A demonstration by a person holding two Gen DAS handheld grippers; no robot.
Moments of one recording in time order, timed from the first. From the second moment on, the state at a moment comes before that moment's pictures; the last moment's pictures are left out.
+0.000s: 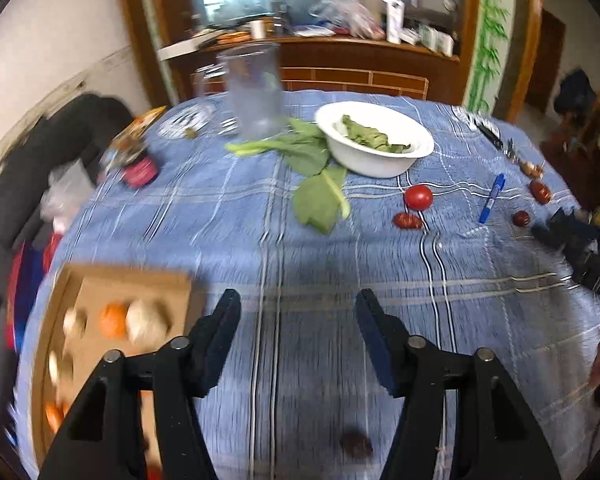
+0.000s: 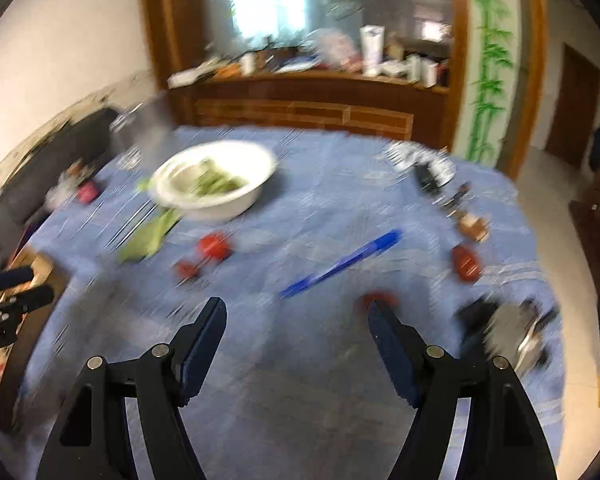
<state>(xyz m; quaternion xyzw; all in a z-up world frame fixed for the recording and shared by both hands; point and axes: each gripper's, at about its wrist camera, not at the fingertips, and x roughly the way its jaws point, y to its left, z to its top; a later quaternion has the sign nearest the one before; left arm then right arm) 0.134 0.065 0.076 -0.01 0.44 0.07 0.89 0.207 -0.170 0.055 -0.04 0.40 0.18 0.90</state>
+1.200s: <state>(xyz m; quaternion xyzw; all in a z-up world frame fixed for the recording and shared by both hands) -0.133 0.251 0.085 -0.09 0.44 0.25 0.86 -0.059 0.085 0.074 -0.17 0.42 0.30 0.84</state>
